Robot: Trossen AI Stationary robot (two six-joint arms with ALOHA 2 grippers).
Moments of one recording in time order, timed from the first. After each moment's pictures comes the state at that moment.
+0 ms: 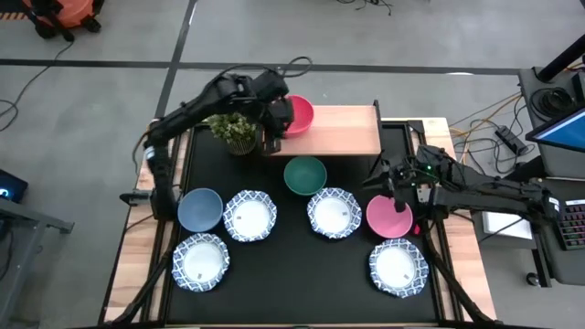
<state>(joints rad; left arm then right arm) 0.38 1.87 2.23 -1.35 0.12 0.31 -0.32 0.56 0.42 -0.11 -0.47 0.23</state>
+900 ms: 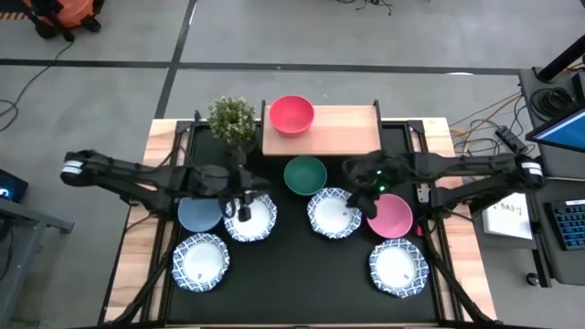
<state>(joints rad) -0.11 1.06 0.77 -0.11 -0.31 0.01 -0.12 1.12 0.82 -0.53 -0.37 0.44</state>
